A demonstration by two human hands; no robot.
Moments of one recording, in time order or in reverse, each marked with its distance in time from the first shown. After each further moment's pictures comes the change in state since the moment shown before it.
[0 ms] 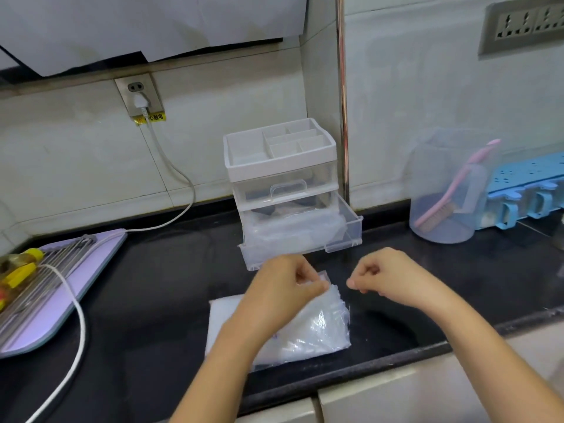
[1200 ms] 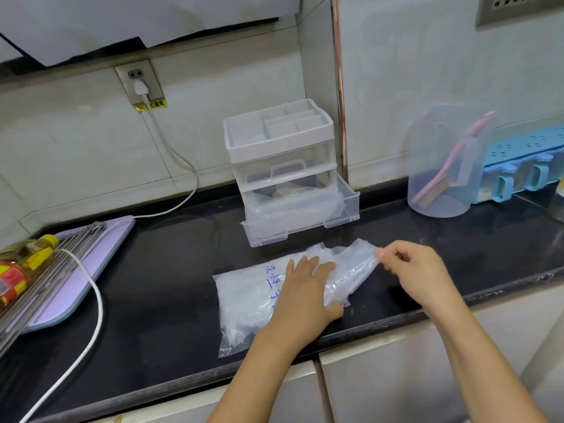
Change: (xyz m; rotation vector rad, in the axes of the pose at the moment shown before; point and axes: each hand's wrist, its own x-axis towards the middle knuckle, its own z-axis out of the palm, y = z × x) left_hand -0.016 -0.027 0.072 0.326 -0.060 0.181; right_hand -0.036 0.037 0.028 0.314 0.422 0.079
